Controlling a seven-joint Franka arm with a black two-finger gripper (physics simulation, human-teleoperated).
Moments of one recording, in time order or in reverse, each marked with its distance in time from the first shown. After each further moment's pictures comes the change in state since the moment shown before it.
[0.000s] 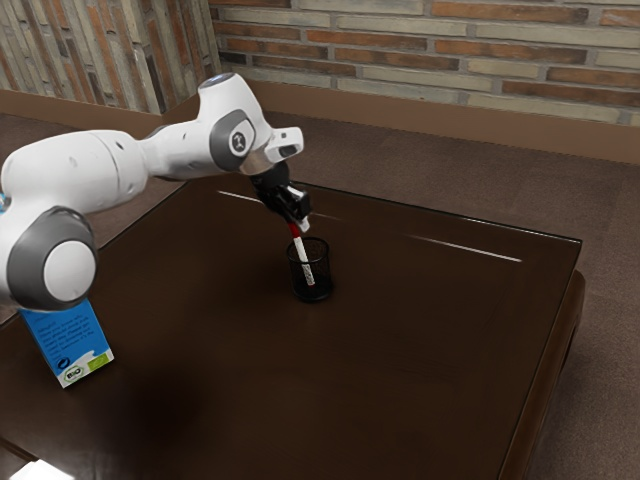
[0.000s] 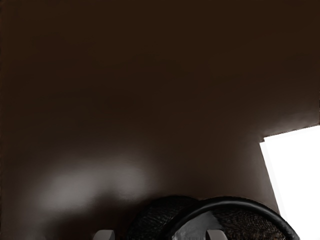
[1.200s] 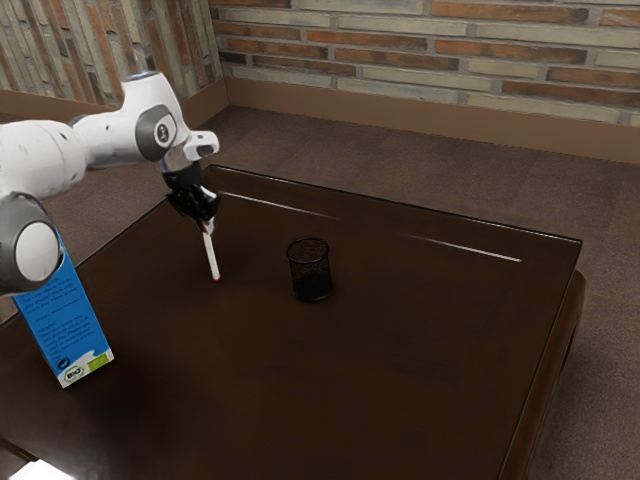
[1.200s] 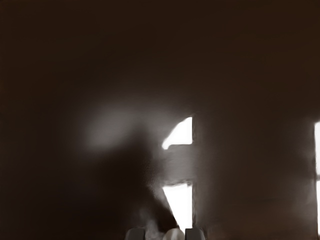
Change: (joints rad) arm 0.169 -0.056 0.093 -0.062 0.064 -0.129 -0.027
